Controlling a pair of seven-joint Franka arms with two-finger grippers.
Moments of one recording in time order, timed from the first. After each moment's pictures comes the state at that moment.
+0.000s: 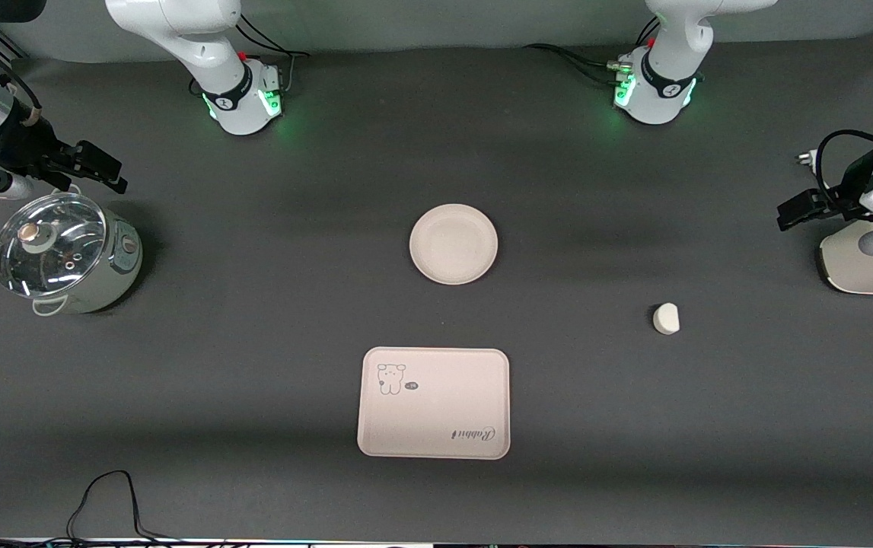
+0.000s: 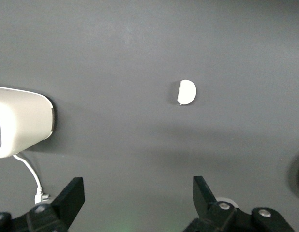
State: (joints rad) left arm 0.02 -0.06 0.00 -1.82 0.04 1.68 -0.12; right arm -0.01 -0.26 0.02 -1.94 0.04 1.66 0.13
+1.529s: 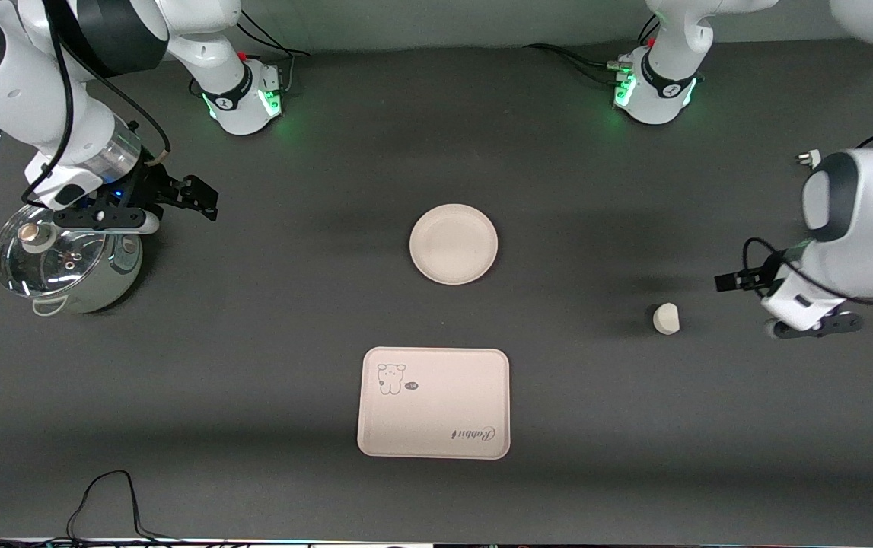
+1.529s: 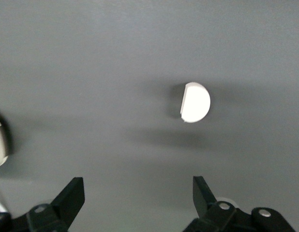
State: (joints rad) left arm -0.01 0.29 0.01 -1.85 0.04 1.91 -0.13; right arm 0.02 -0.17 0.19 -2.03 0.07 1.84 0.26
